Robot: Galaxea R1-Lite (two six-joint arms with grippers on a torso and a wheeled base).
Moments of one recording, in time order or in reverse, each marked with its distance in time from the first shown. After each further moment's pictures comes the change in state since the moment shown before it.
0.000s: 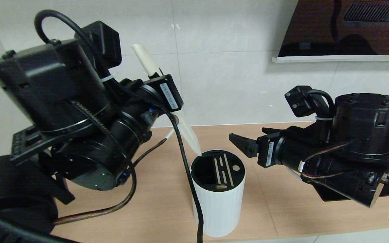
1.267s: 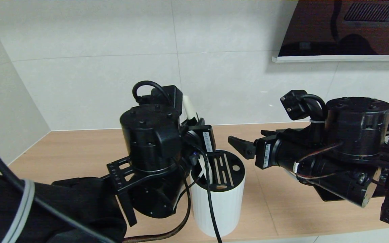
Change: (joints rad) left arm -0.066 0.182 0.046 0.003 0.003 -0.046; right arm -0.003 0.025 0.001 -0.007 0.000 0.001
